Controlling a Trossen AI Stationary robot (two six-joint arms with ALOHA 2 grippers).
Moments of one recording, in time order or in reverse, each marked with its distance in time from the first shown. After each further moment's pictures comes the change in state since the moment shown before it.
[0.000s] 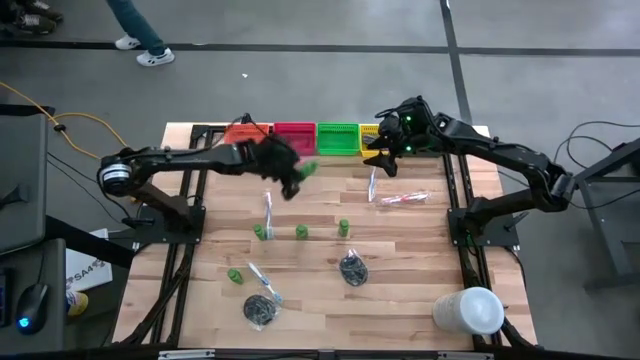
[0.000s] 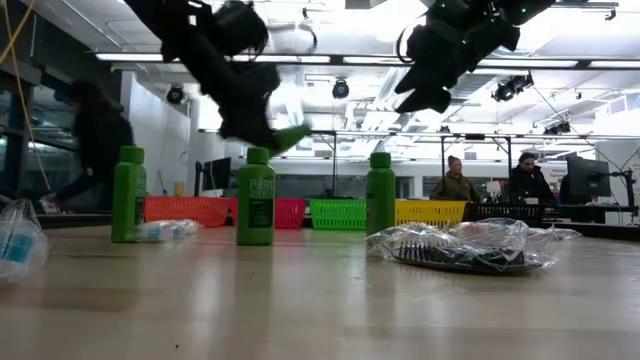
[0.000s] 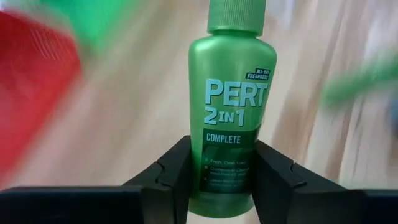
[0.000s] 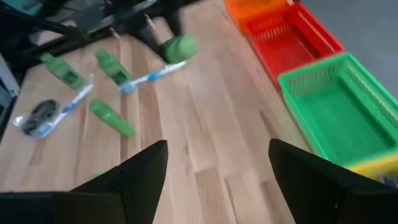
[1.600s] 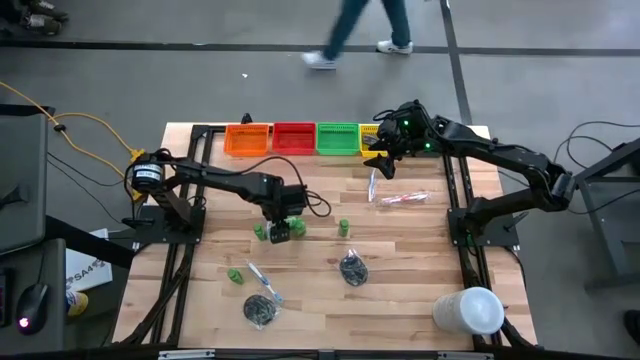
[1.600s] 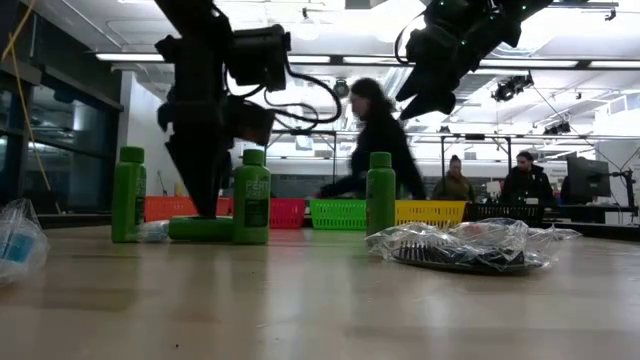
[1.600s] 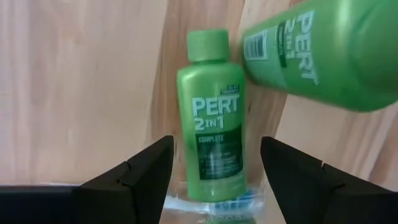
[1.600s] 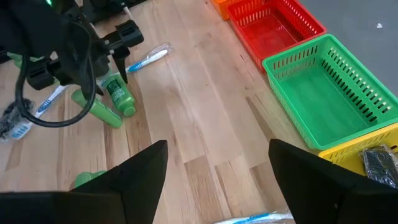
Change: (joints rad) left arm -0.282 0.247 0.092 -0.397 0.023 -0.007; right arm 0.039 -0.002 0.000 -0.031 0.113 0.045
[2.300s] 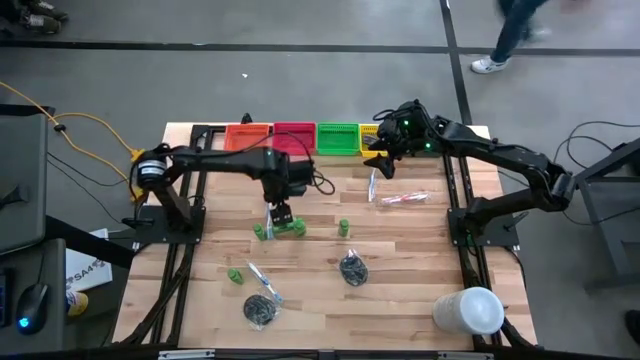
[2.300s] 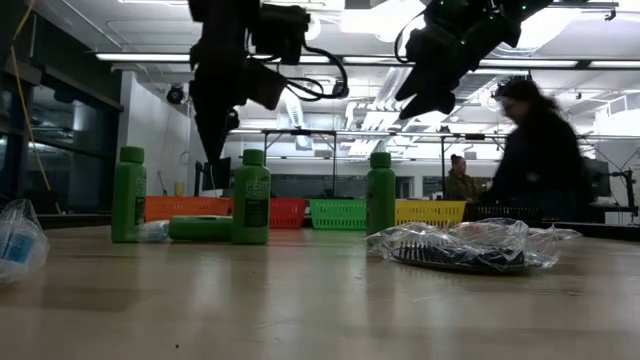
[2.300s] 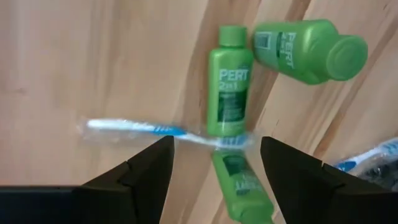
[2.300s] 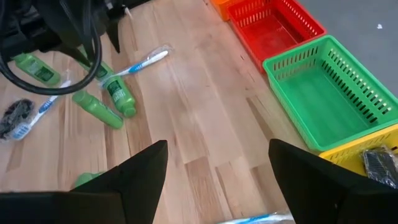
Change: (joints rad) left arm 0.106 0.031 0.329 -0.445 0.041 0.019; right arm 0.000 0.000 0.000 0.004 -0.001 0.002
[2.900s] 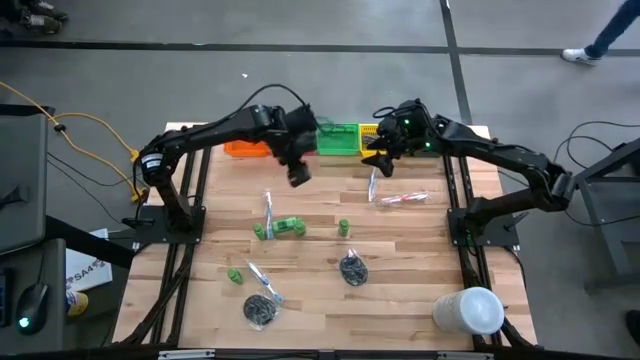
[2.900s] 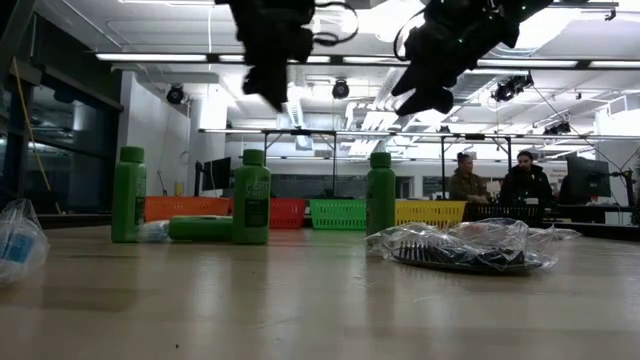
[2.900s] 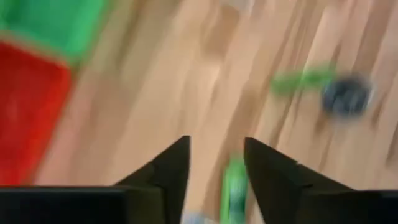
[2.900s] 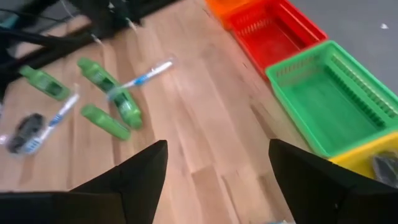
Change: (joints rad) left arm 0.190 0.021 0.342 0.026 0.057 0.055; right arm -0.001 0.001 0.000 0.038 -0.022 0.055
